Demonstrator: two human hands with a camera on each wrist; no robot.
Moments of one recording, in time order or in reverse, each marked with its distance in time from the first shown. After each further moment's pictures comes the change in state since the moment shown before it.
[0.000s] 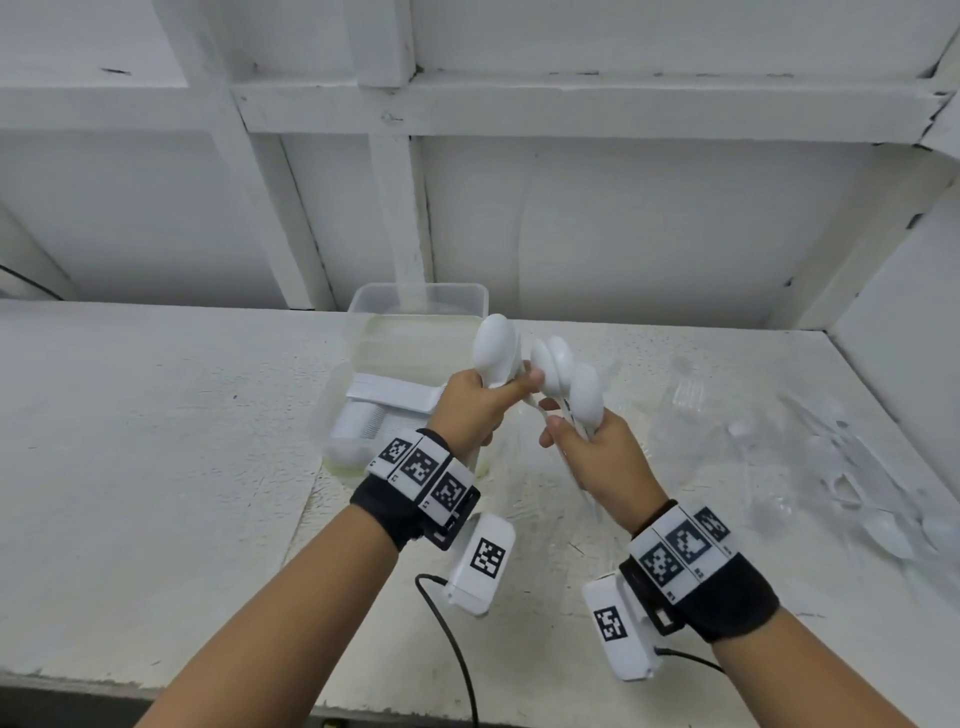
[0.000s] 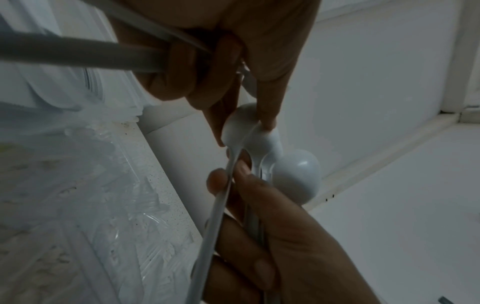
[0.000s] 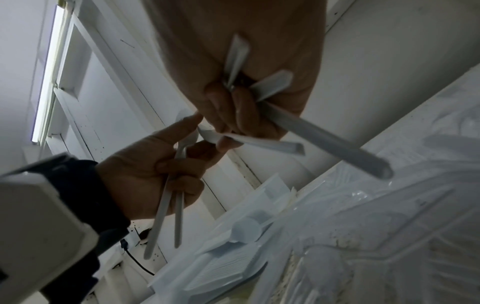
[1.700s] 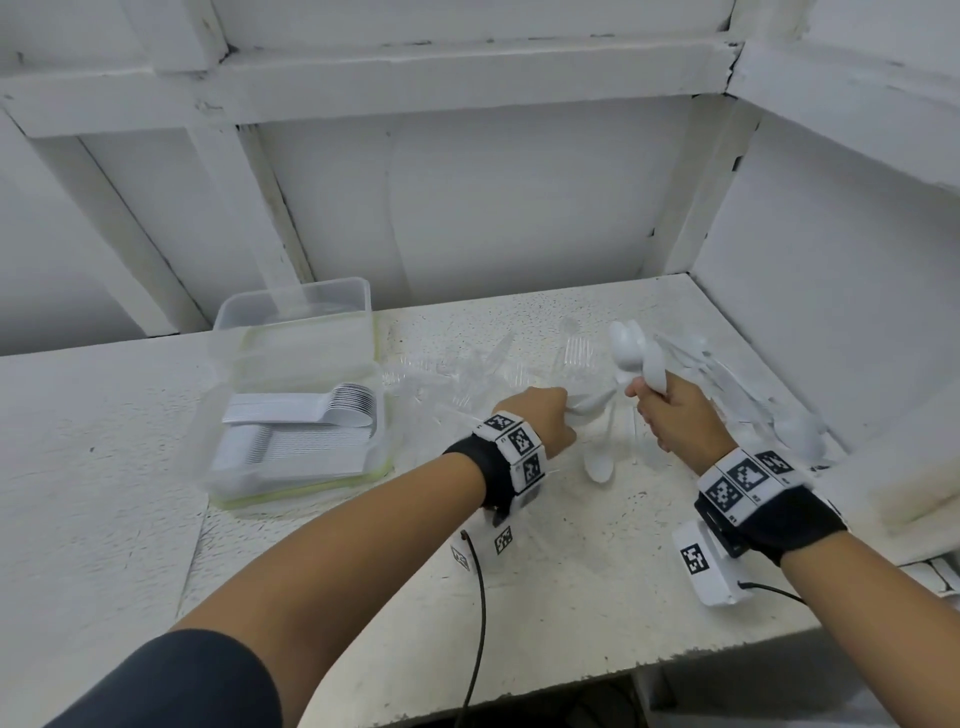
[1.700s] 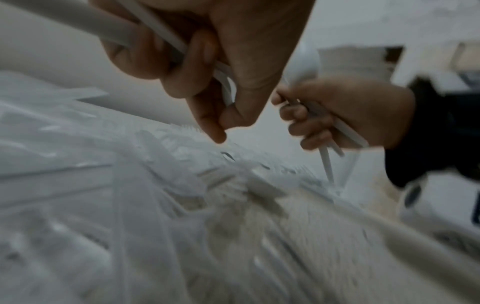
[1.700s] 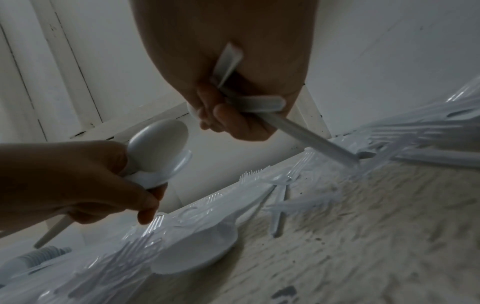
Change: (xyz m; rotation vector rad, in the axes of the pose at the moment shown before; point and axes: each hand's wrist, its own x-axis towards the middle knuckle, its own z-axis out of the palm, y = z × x) left_hand 0.026 -0.026 0.152 1.205 -0.492 0.269; right_hand -0.015 0.077 -0.149 -0.107 0.267 0.215
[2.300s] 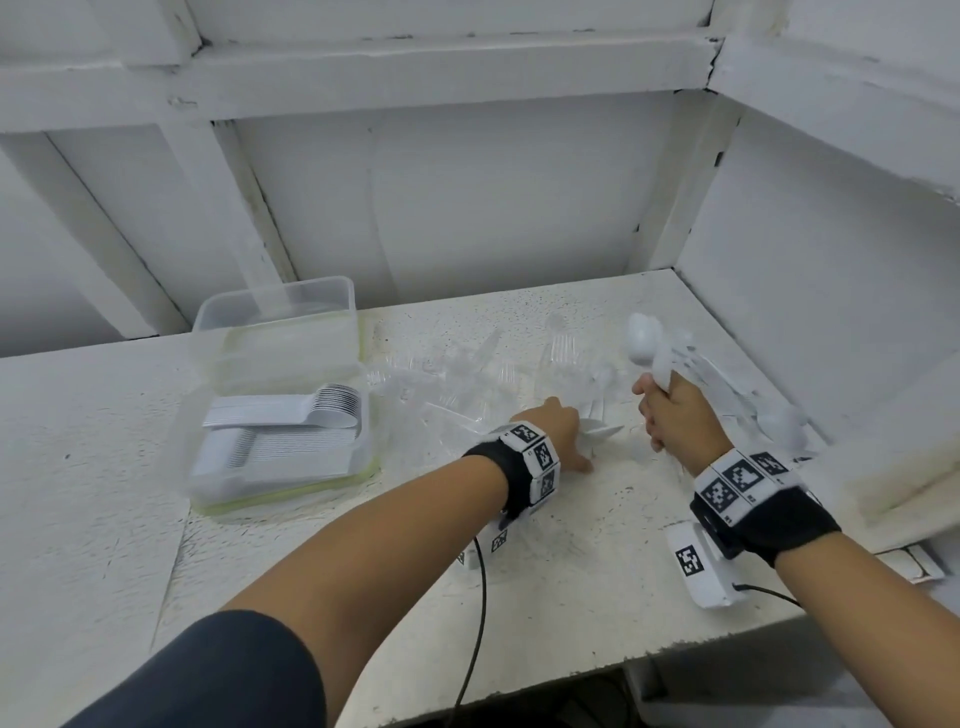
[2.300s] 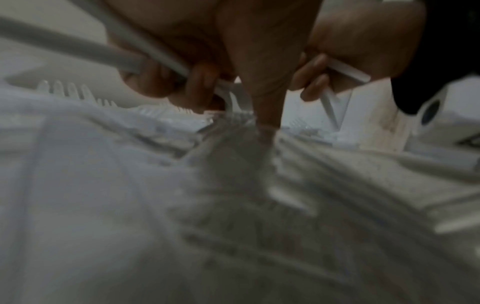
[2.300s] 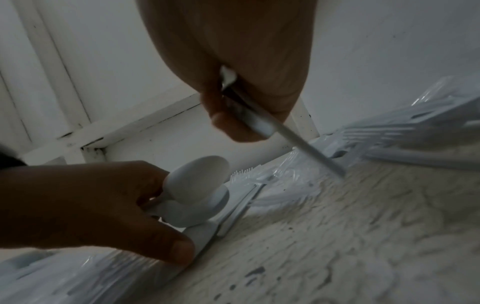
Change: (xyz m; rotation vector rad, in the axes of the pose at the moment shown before) left_hand 0.013 0.020 0.025 0.139 -0.159 0.054; right_hand -0.001 0.011 -0.006 0.144 0.068 0.078
